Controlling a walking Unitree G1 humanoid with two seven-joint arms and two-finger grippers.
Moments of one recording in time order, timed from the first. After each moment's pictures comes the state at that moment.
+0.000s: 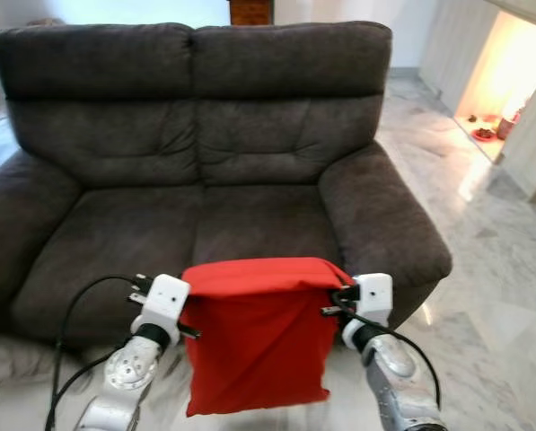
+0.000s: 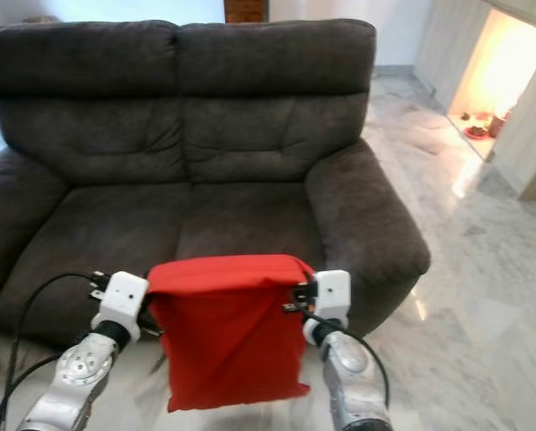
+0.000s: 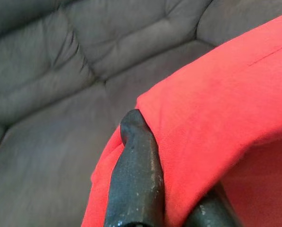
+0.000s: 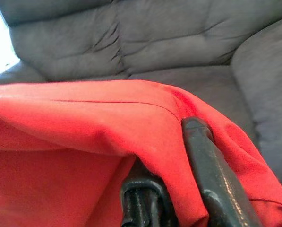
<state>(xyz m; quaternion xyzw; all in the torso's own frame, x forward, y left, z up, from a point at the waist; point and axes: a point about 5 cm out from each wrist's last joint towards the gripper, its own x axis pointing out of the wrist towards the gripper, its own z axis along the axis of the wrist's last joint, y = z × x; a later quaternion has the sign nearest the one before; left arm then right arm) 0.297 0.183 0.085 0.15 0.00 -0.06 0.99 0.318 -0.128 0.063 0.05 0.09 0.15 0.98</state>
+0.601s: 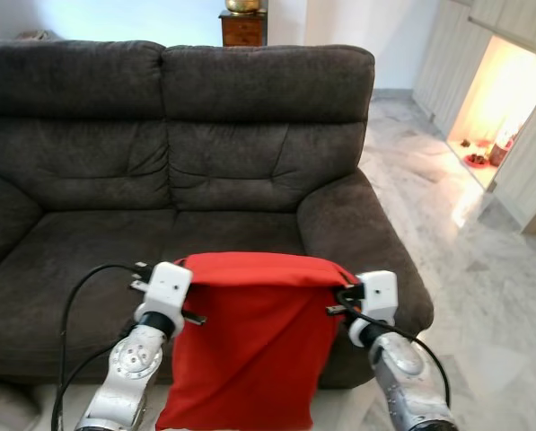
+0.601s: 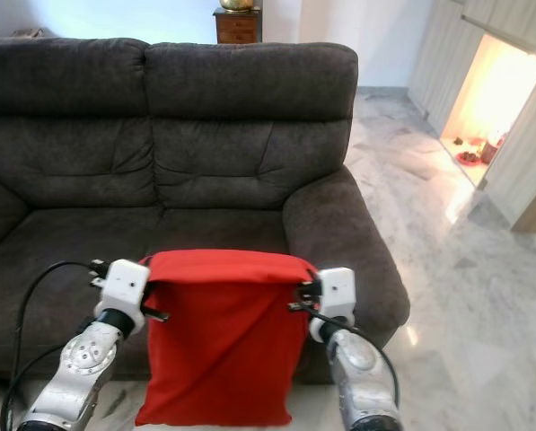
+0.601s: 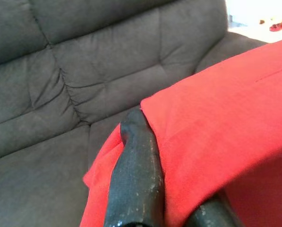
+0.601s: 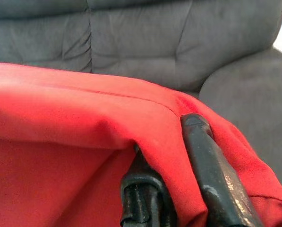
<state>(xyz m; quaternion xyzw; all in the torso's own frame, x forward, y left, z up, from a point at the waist) 0.305 0.168 0.103 0.14 -0.04 -0.07 0.99 0.327 -0.144 0.075 0.04 0.06 0.15 0.99</state>
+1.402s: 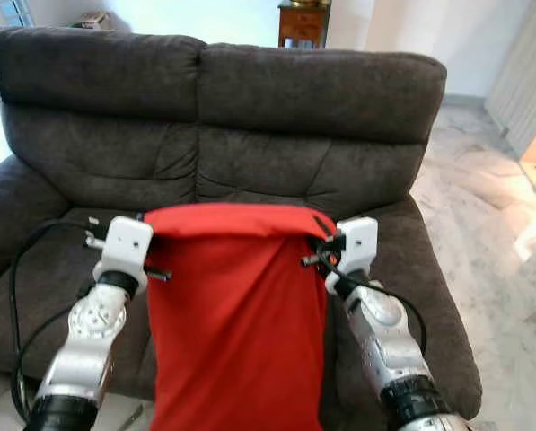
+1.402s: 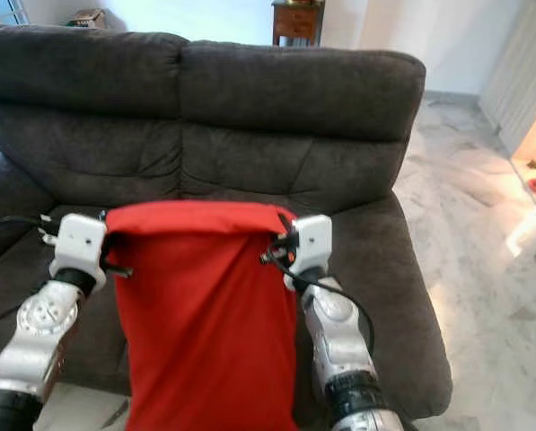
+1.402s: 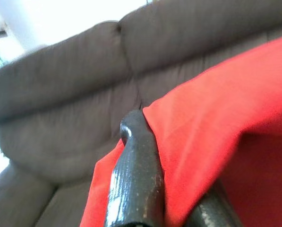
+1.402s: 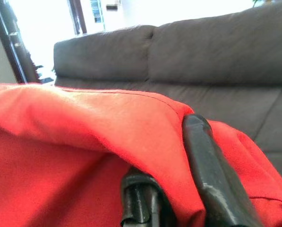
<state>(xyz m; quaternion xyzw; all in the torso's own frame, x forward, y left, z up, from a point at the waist) 0.327 0.209 0.177 0.17 -0.12 0.00 0.98 0.356 -0.105 0.148 0.04 -0.06 0.22 0.97</state>
